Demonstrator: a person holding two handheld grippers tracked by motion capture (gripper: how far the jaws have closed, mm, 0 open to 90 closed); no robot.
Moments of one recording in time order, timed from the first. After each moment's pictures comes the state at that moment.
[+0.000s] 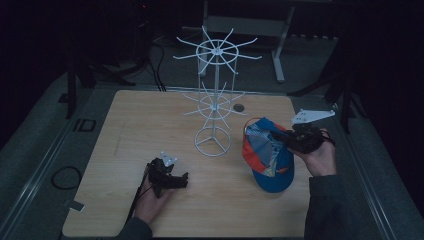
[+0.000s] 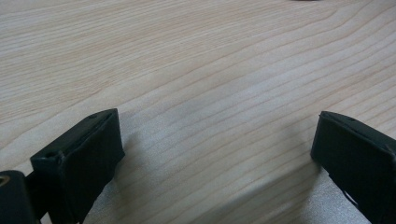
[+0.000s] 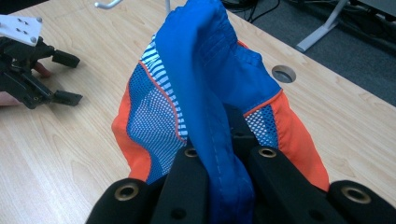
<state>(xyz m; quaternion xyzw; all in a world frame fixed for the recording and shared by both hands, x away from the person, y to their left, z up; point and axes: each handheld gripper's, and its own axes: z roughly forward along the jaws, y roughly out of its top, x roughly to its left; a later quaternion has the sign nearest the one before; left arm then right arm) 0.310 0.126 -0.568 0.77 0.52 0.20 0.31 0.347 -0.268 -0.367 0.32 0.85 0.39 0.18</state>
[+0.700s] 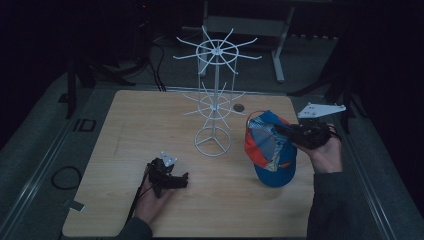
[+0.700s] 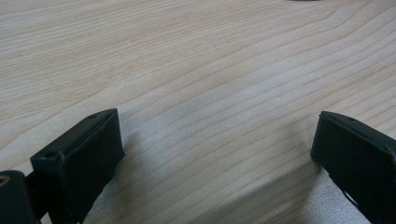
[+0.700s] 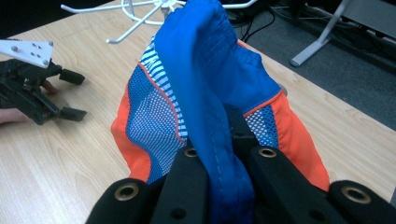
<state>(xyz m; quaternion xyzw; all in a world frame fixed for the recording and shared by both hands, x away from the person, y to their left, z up) 0.310 0.126 -0.568 0.77 0.52 0.20 0.31 0.345 -0.274 -0.344 0.31 0.83 0.41 0.19</state>
